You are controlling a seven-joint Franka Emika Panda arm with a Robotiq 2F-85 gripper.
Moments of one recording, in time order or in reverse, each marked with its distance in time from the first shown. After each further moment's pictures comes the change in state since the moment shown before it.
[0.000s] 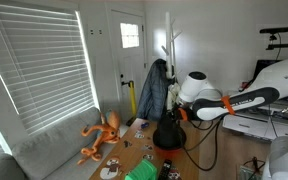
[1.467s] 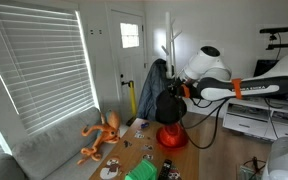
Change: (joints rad) arm -0.069 -0.101 0.017 0.165 -0.065 -0.016 -0.068
